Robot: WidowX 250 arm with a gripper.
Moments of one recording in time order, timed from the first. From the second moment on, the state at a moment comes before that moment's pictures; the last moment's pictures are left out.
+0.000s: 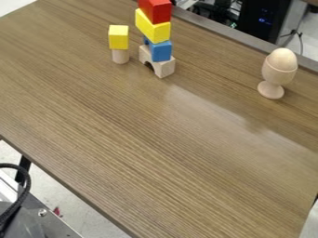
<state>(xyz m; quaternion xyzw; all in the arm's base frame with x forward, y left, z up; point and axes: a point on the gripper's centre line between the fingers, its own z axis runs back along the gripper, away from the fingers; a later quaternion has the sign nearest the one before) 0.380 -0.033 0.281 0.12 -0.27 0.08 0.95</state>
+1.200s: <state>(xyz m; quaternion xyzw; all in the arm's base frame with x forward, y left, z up) 0.378 0.072 0.221 0.06 -0.19 0.27 0.94</state>
